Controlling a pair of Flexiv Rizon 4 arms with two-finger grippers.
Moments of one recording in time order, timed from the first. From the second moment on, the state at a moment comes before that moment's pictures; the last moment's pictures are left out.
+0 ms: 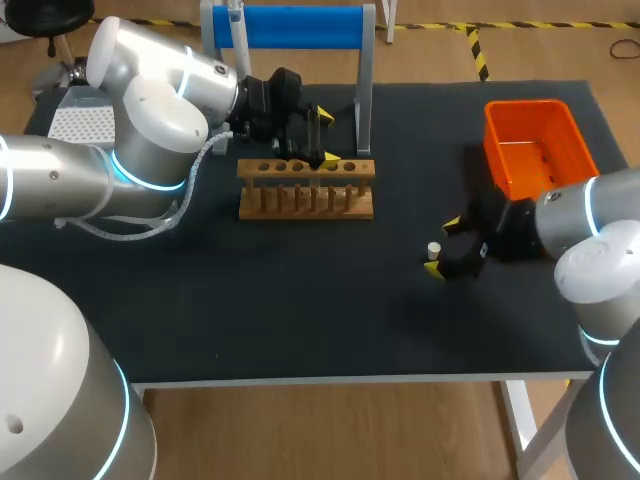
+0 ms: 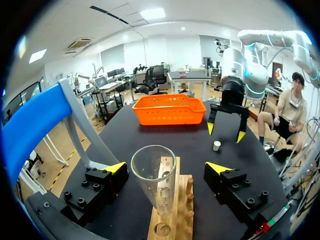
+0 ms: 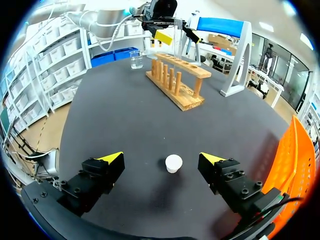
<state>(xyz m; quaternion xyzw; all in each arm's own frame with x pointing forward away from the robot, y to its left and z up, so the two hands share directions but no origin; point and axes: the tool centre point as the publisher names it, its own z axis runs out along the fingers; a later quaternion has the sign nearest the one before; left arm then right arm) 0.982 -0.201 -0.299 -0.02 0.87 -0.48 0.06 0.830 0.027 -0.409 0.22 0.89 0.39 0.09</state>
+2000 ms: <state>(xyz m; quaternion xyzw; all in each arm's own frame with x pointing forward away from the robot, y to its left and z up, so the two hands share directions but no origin) 0.982 -0.201 -0.299 -0.02 0.87 -0.48 0.06 0.845 0.034 -0.429 0.23 0.89 0.38 0.10</state>
